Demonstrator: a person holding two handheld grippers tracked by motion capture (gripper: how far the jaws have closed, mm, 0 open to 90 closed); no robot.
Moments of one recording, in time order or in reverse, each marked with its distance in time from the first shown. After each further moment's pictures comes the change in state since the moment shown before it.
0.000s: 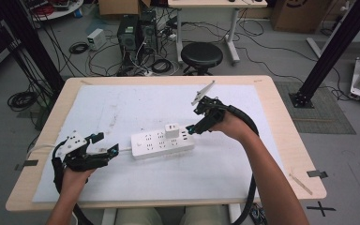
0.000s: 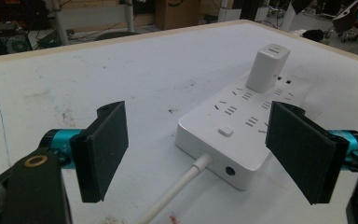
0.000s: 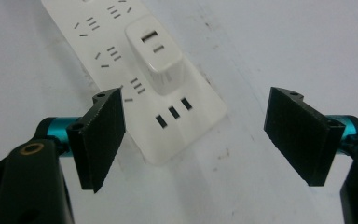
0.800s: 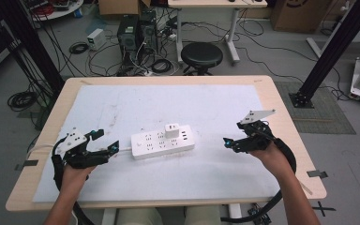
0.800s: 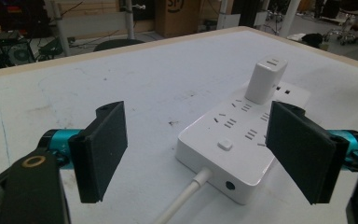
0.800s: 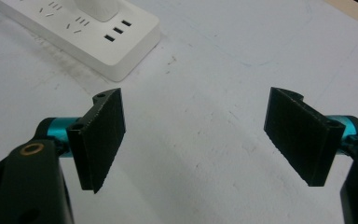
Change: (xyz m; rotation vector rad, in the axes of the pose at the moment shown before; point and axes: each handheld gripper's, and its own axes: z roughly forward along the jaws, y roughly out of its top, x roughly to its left) left arm -0.001 0.009 0.001 -0.013 -0.002 0.017; right arm 0.024 -0.121 -0.057 -0.154 -0.240 0.245
